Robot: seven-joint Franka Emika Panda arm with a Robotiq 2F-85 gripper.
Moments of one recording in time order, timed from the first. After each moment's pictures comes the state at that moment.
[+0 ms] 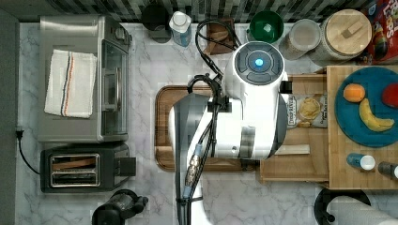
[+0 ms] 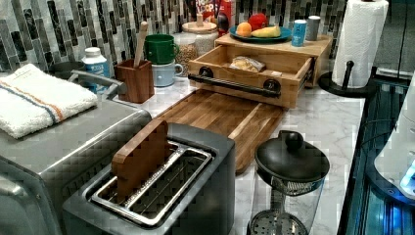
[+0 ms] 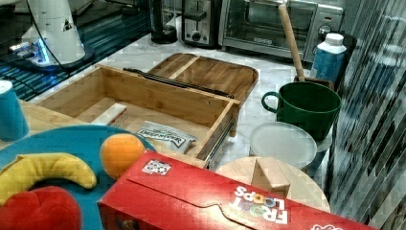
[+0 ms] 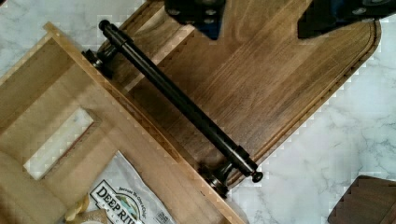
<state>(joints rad) -0.04 0.05 -0.03 -1.87 -0.01 0.26 -0.07</state>
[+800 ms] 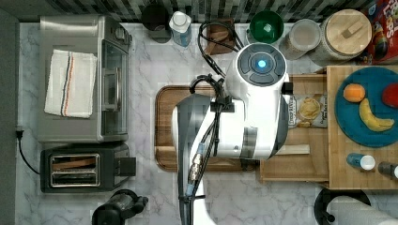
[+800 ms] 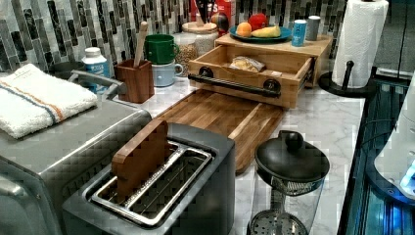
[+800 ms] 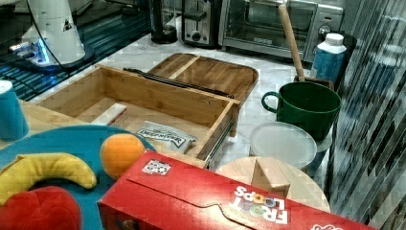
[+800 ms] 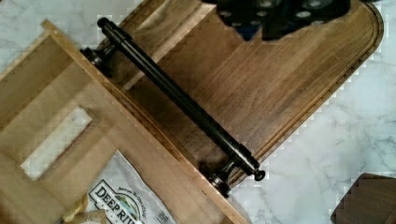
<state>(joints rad) -0.05 0.05 -0.03 -1.89 -0.01 0.29 -0.08</state>
